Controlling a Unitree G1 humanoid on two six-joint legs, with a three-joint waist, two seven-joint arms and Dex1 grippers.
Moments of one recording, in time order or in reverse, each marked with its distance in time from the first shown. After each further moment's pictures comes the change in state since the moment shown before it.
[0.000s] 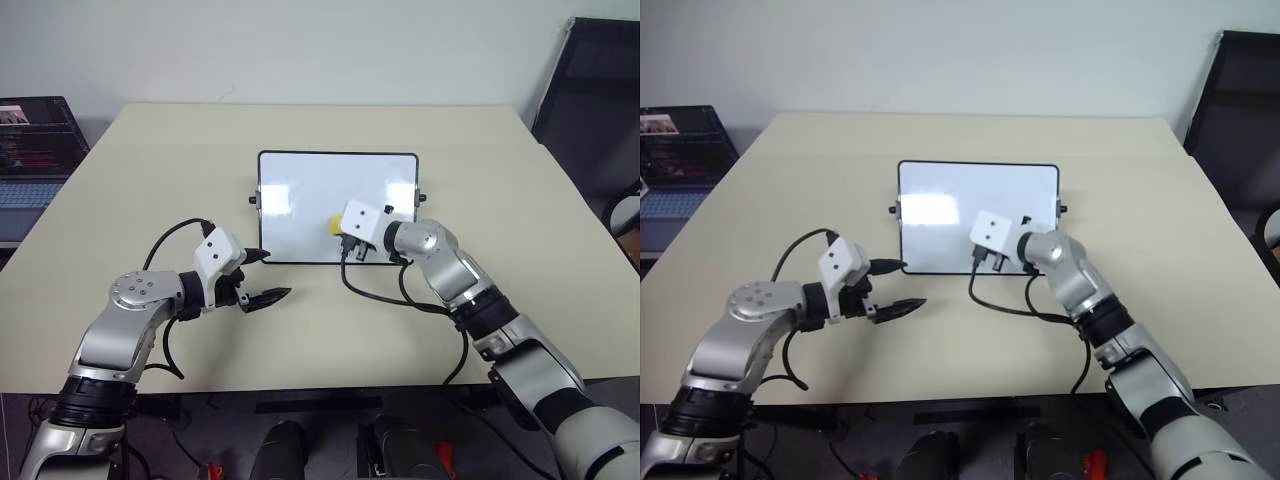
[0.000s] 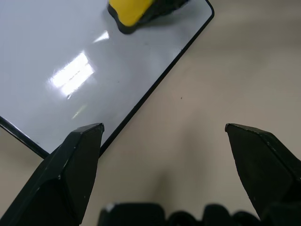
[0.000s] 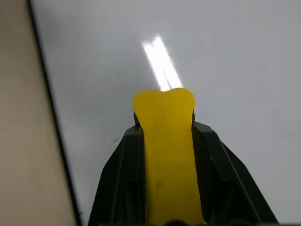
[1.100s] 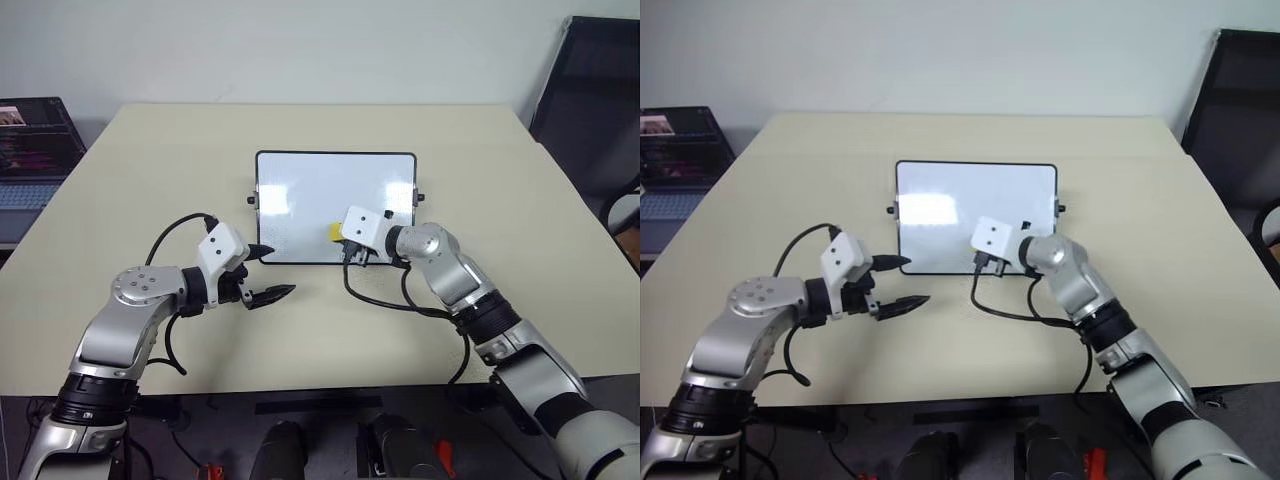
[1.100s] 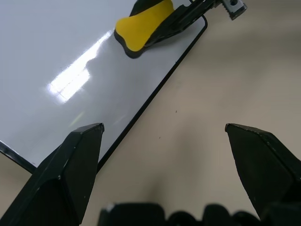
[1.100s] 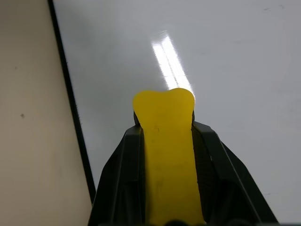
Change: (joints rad) left arm -0.018 -0.002 -0.003 -0.038 -0.009 0.030 0.000; right arm -0.005 0.034 -0.026 0.025 -0.018 -0.030 -0.026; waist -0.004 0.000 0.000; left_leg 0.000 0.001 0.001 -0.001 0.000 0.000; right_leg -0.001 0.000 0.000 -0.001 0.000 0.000
